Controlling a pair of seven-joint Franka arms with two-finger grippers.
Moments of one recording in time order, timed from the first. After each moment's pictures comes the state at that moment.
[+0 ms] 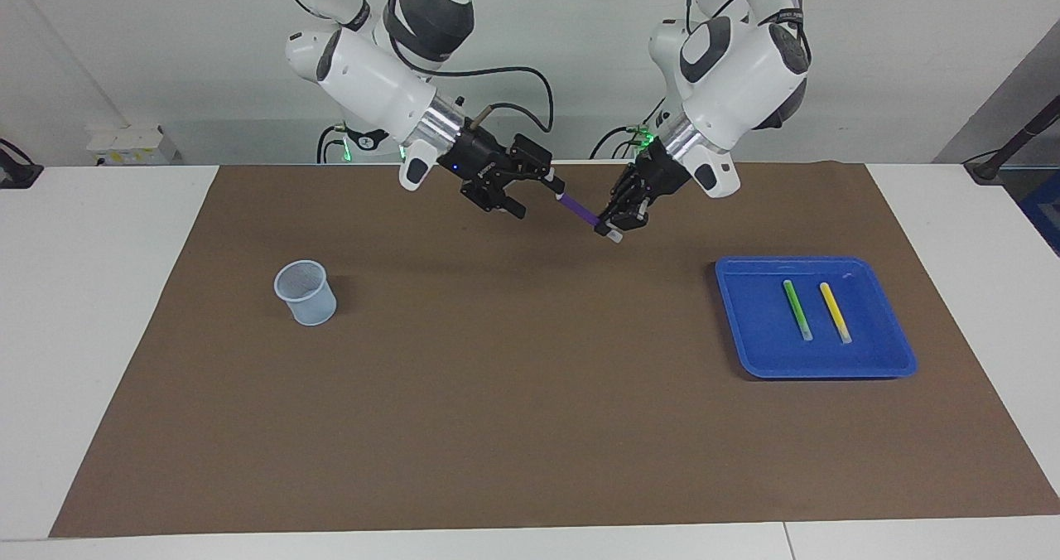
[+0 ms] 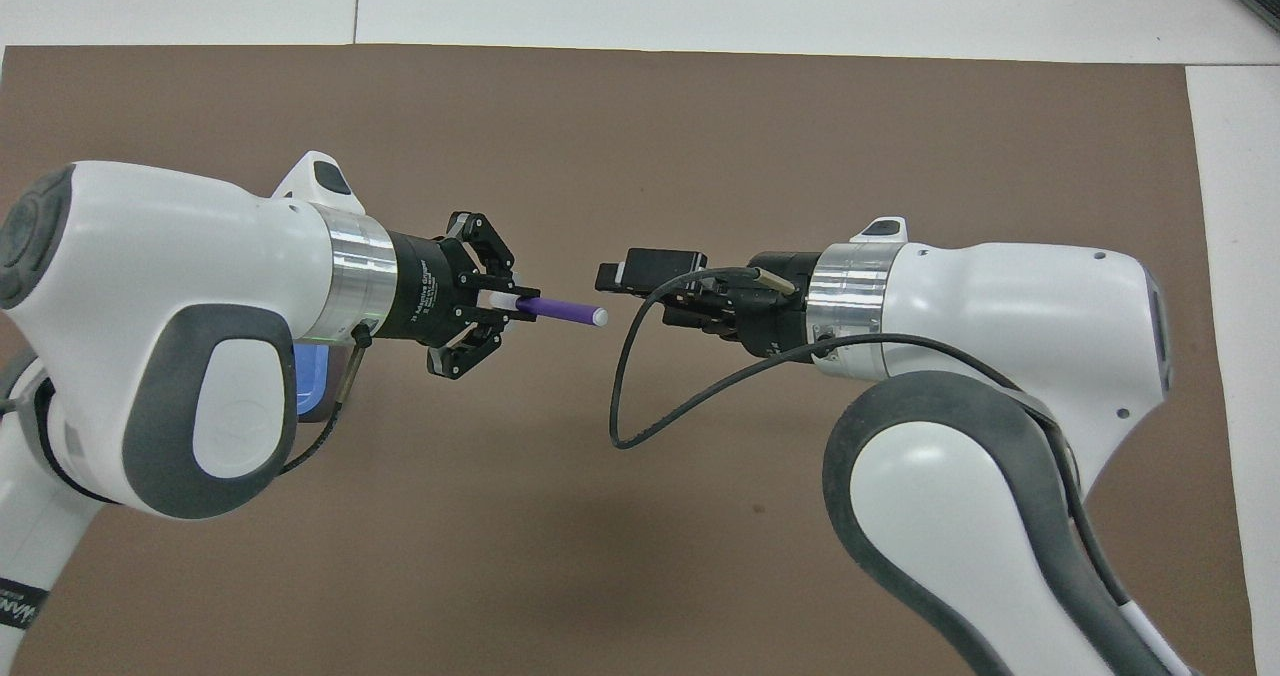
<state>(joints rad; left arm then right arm) -0.51 -0.01 0.08 -1.91 -0.57 2.11 -1.51 0.30 0.00 0.17 -1.94 0.99 2.33 0.15</state>
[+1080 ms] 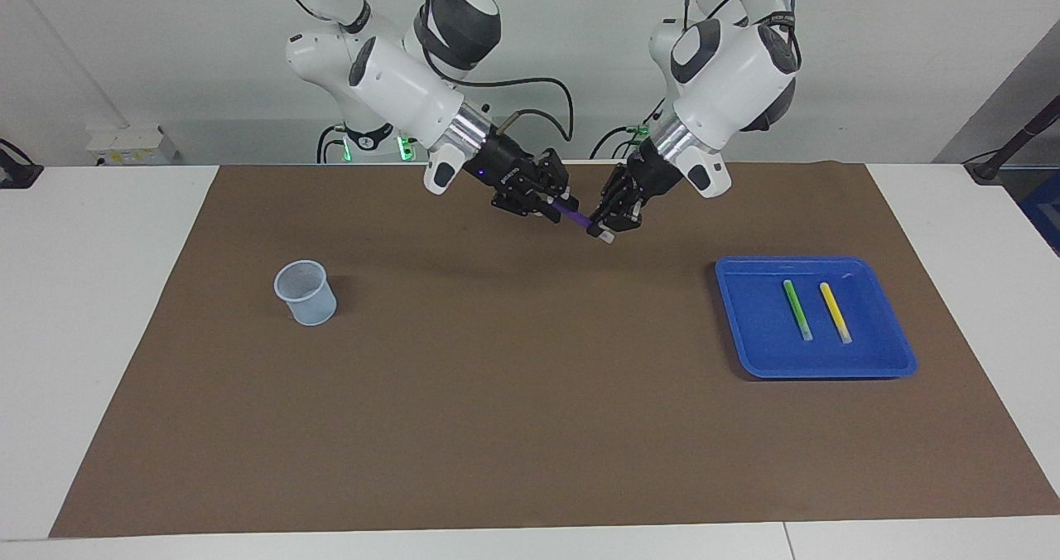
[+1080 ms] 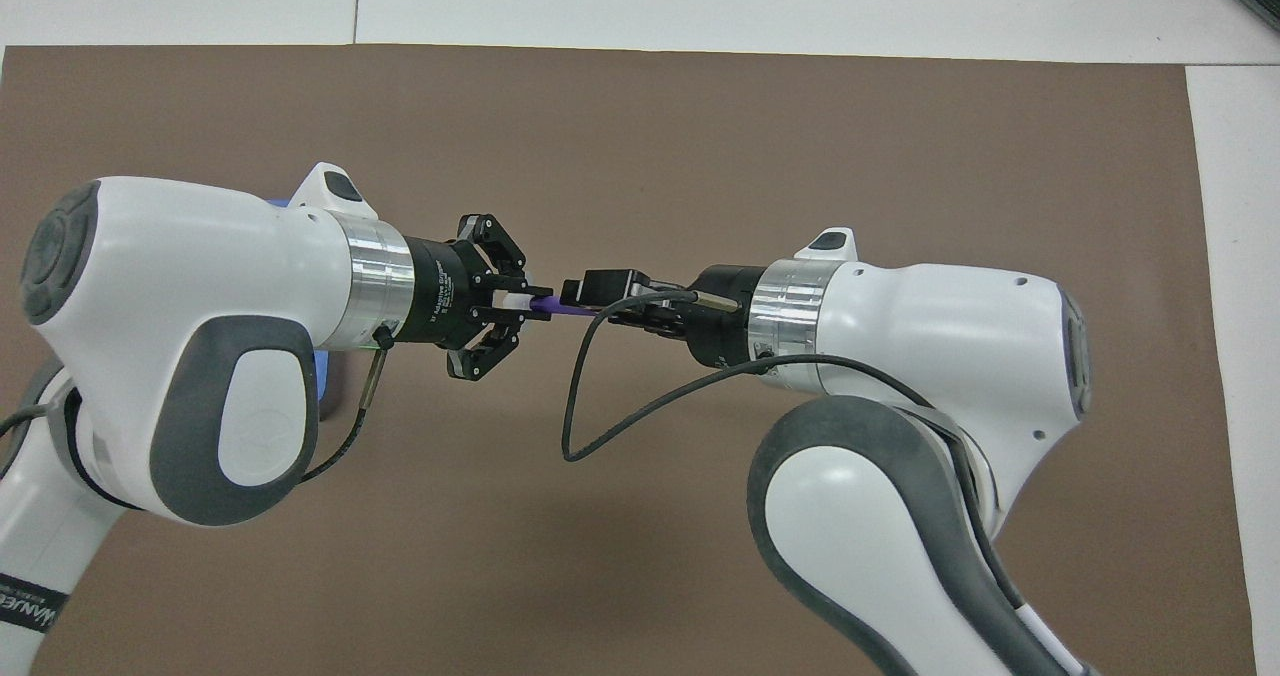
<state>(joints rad) -0.52 -0.01 0.08 -1.91 -0.59 2.14 -1.55 0.37 0.04 0.17 -1.94 0.99 2.43 0.12</state>
